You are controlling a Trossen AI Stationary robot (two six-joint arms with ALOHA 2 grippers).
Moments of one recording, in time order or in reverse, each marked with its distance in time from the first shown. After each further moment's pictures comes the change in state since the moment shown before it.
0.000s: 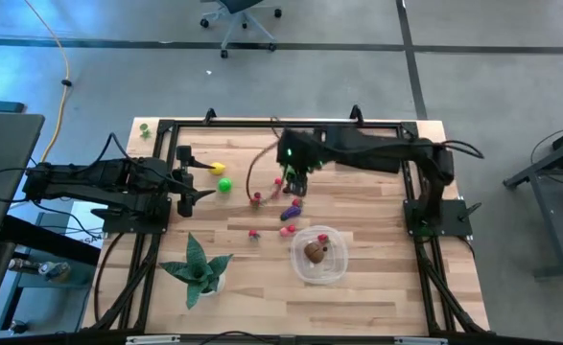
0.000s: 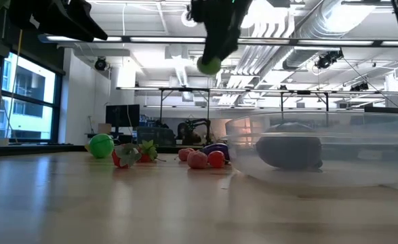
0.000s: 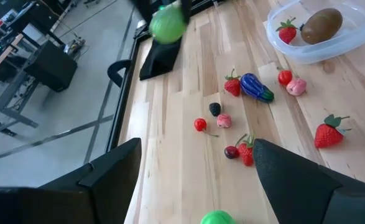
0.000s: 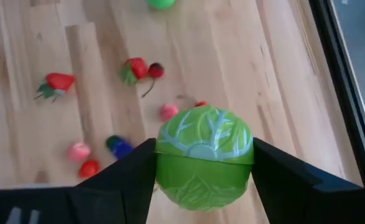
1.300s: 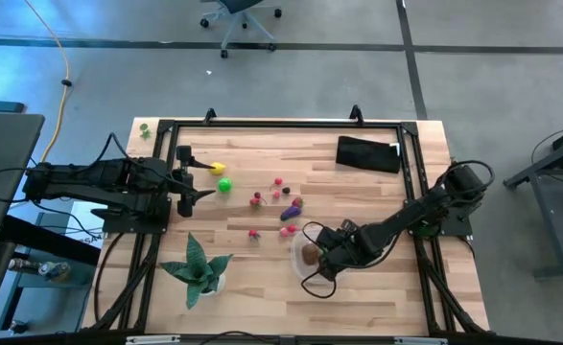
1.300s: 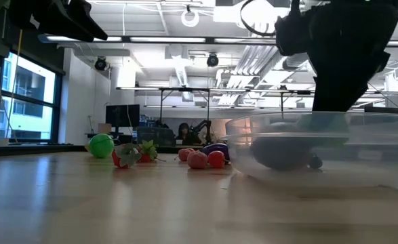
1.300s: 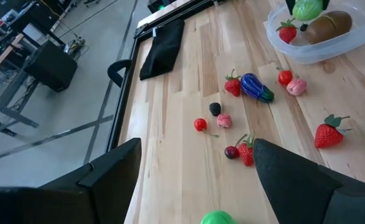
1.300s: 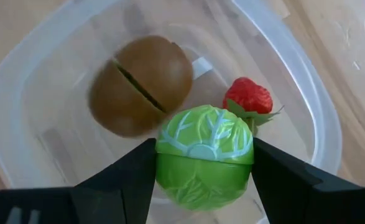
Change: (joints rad) left arm 0.000 0.000 0.000 0.000 0.000 0.000; right arm 0.611 -0.143 -0.751 0.379 0.178 0.950
